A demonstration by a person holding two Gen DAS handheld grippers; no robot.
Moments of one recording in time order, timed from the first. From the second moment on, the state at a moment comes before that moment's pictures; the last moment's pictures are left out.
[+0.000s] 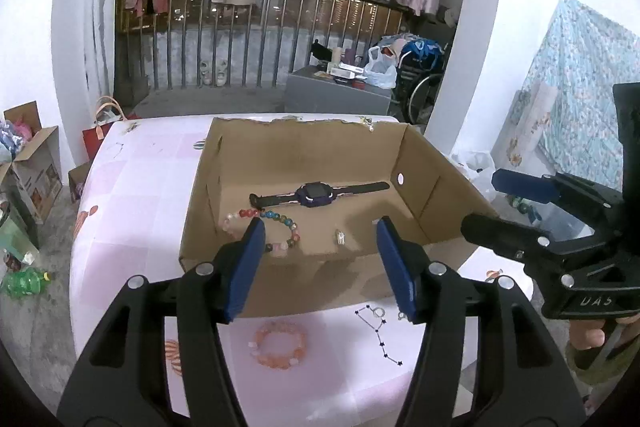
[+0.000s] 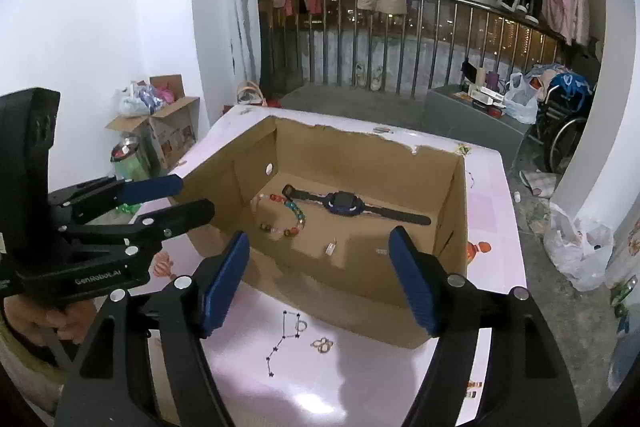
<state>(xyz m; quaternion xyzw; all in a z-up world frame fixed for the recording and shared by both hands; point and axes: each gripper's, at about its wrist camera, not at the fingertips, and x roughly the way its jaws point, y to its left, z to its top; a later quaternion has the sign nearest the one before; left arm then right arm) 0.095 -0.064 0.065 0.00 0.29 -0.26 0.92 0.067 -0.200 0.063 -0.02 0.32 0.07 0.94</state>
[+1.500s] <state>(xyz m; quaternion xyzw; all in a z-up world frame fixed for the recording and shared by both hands) 0.083 -0.077 0.035 0.01 0.33 -0.25 0.91 0.051 -0.208 0.006 0.02 0.40 0.09 0.91</state>
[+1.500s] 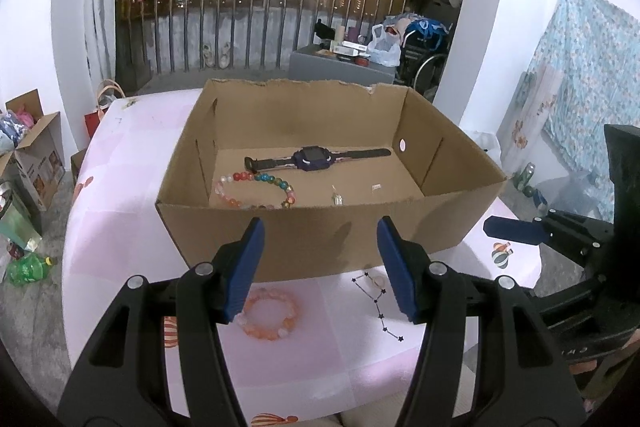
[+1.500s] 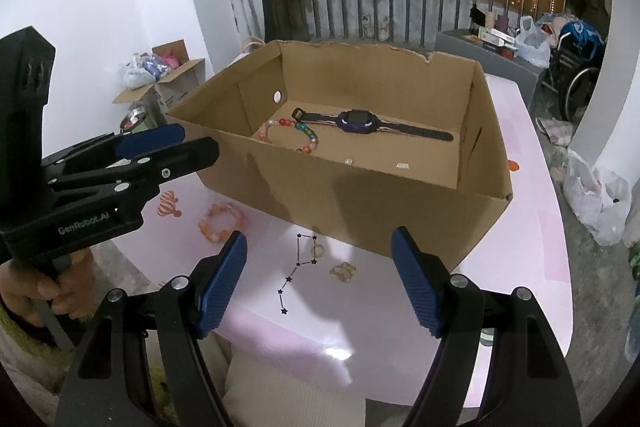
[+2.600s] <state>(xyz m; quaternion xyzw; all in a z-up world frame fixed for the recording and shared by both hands) 0.077 -0.128 -0.053 0.10 0.35 -0.36 0.86 0.055 -0.236 -0.064 0.04 0.42 0.10 0.90</state>
